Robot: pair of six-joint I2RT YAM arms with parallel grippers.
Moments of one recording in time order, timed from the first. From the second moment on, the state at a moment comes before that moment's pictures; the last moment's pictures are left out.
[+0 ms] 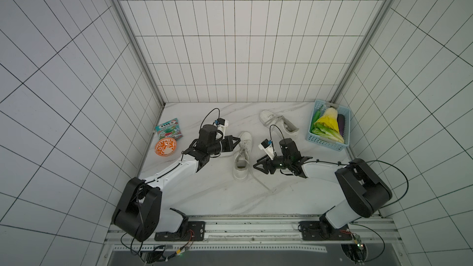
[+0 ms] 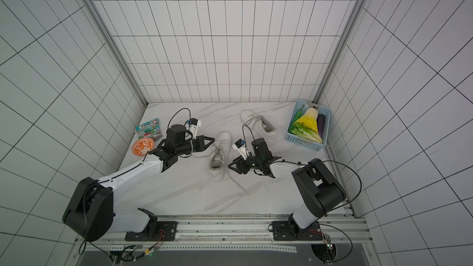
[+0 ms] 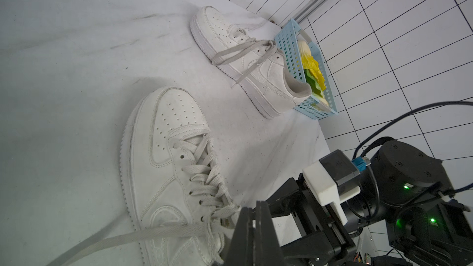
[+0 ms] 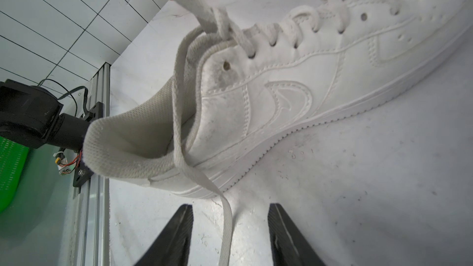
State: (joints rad) left arm -0.43 1.37 0.81 0.07 0.46 -0.61; right arm 0.62 1.58 0.64 0.21 -0.70 0.03
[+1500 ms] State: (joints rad) left arm -0.43 1.35 0.78 0.04 0.44 -0.61; right arm 0.72 1.71 0.68 0.15 -0.67 -0.11
